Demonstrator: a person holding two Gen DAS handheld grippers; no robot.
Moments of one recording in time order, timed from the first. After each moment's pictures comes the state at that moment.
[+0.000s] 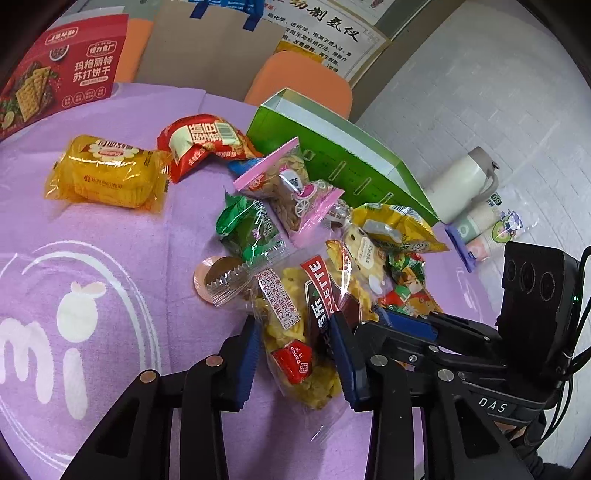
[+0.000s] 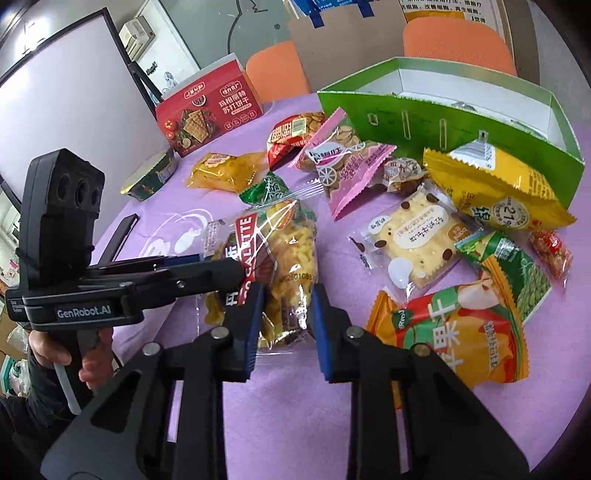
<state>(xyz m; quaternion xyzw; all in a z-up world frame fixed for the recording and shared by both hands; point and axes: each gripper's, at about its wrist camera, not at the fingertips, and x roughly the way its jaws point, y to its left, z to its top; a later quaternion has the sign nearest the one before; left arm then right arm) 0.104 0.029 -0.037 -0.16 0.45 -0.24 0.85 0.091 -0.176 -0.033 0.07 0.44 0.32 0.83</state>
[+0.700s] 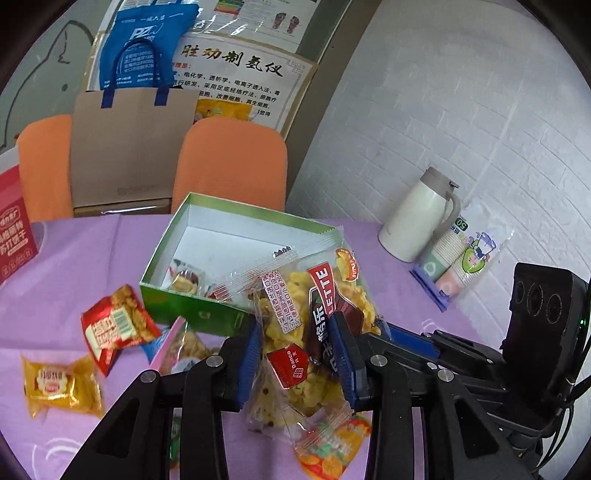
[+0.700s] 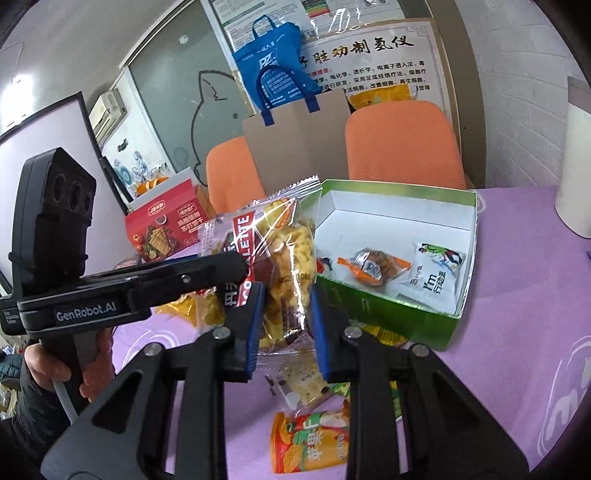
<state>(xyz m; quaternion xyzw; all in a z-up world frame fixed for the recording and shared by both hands) 0.191 -0.058 0.074 -0.08 0.37 -0.29 0.88 0.146 -0.252 0.055 0.12 0.33 0.24 0.91</state>
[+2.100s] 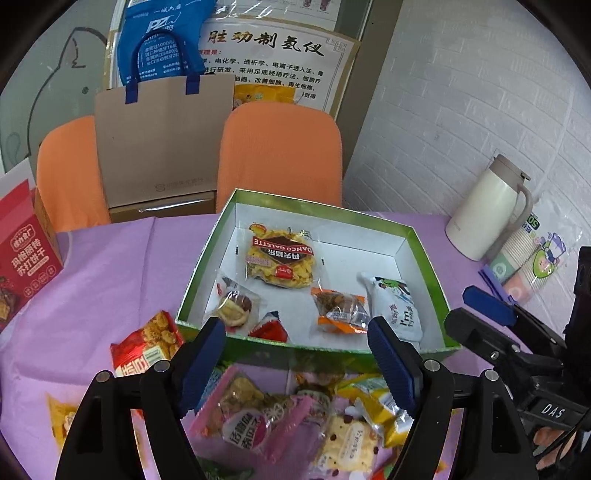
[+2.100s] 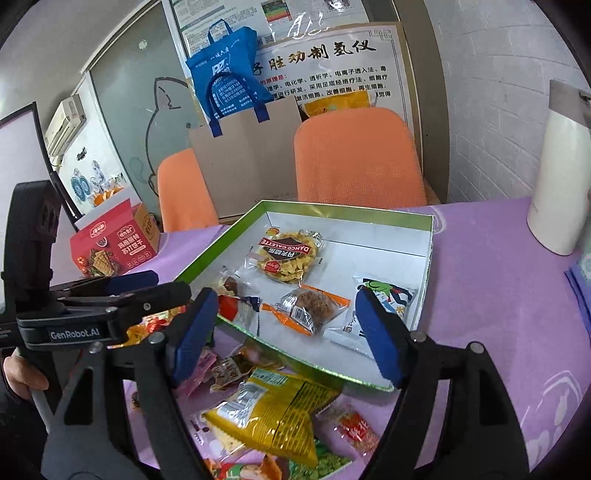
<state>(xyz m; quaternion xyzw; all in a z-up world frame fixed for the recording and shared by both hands) 0.237 -0.067 0.053 -0.03 0.40 -0.19 0.89 0.189 -0.288 0.046 0.11 0.32 0.16 0.93</state>
